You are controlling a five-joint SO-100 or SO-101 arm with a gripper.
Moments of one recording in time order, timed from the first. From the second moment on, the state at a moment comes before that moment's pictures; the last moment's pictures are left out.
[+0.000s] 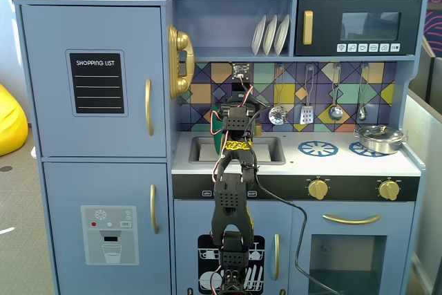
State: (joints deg) arm 5.2 107.8 70.3 36.8 -94.0
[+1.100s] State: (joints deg) arm 1.3 178.7 168.5 62.5 -92.9
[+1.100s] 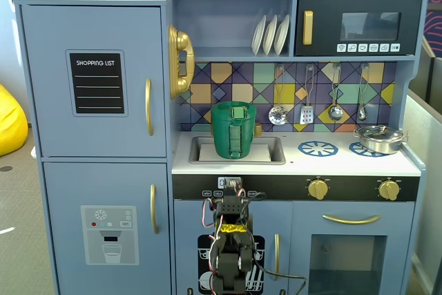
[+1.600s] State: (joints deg) arm -1.4 182.5 171.8 76.9 -84.3
